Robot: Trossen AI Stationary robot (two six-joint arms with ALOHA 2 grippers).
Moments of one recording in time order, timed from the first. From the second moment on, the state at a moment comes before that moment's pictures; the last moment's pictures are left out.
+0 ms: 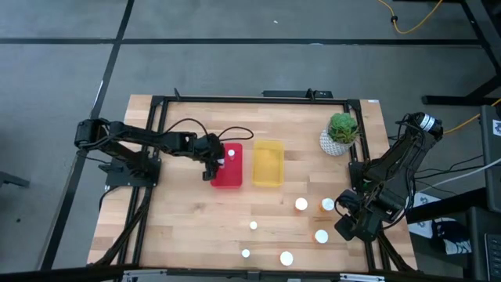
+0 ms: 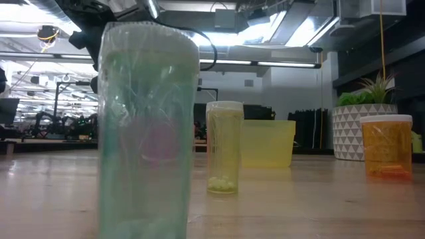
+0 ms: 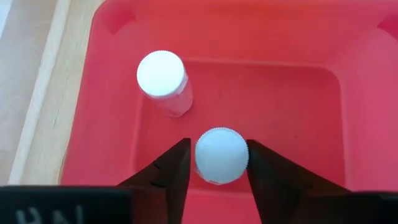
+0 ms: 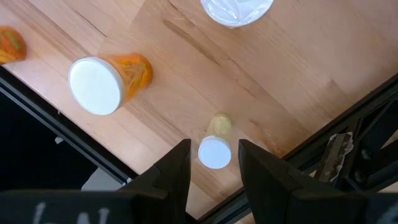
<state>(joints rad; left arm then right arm) 0.14 1.36 0.67 -0.29 -0.04 0.04 1.00 1.24 0.91 -1.03 0.01 1.88</state>
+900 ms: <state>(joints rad) 0.11 1.36 1.05 -0.74 -0.14 -0.07 1.00 1.24 0.91 -1.00 0.01 1.88</state>
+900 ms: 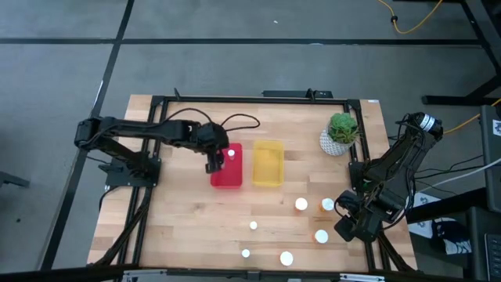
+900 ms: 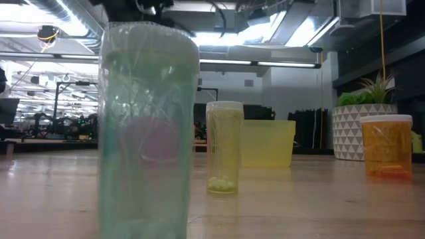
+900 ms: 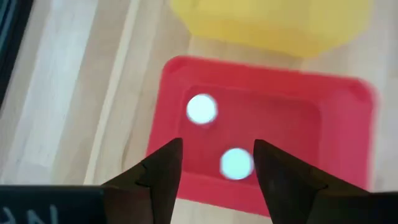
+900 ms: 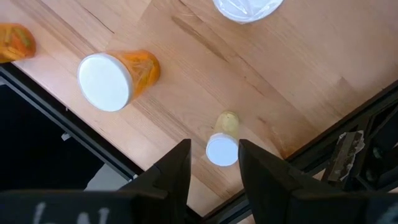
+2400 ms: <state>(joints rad) -0.63 1.41 1.15 -0.49 -0.33 -0.46 1.00 1.24 0.91 -1.00 0.01 1.88</state>
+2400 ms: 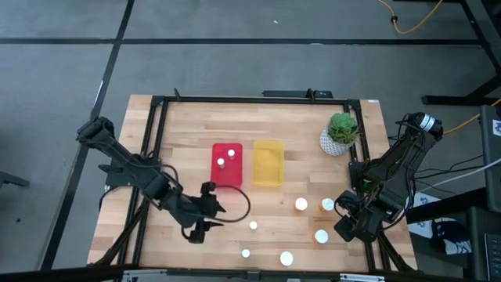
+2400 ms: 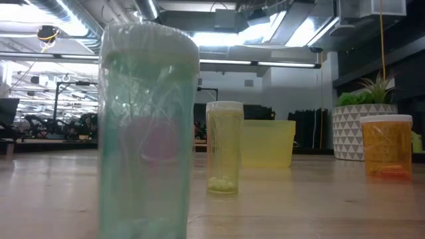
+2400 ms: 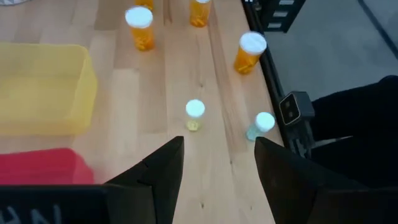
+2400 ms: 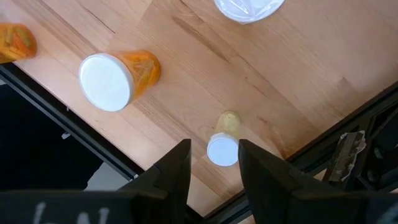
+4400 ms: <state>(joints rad) -0.53 1.91 1.15 0.01 -0.33 -0.30 1.00 1.24 0.91 -1.00 0.01 1.85</state>
